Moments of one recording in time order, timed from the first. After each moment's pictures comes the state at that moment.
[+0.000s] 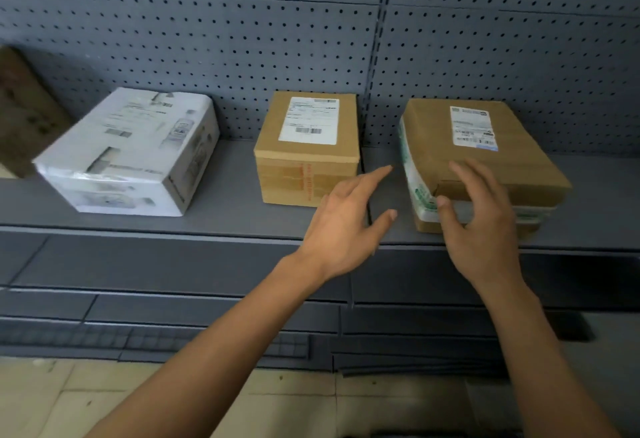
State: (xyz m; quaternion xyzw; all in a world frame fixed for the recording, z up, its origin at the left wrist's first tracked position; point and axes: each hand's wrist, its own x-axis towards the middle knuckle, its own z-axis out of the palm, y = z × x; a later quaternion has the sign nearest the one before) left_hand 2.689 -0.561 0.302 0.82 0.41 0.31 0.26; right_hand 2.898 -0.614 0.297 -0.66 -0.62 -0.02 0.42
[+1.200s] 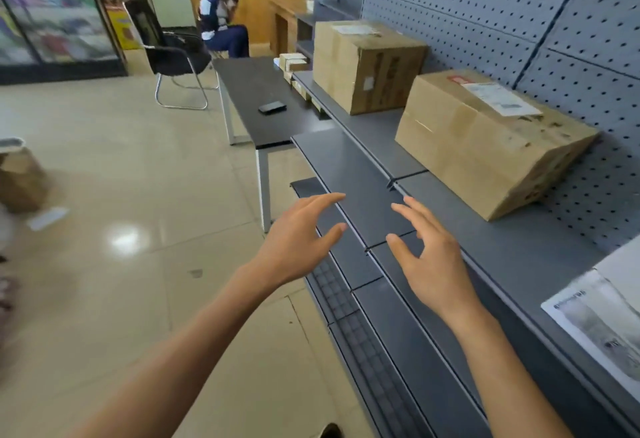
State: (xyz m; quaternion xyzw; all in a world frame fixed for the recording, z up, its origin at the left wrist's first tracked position) left_hand 2.023 -0.702 0.281 0.47 0.80 0.37 0.04; right_hand 2.198 -0.544 0.292 -0.23 -0.88 0.32 0.25
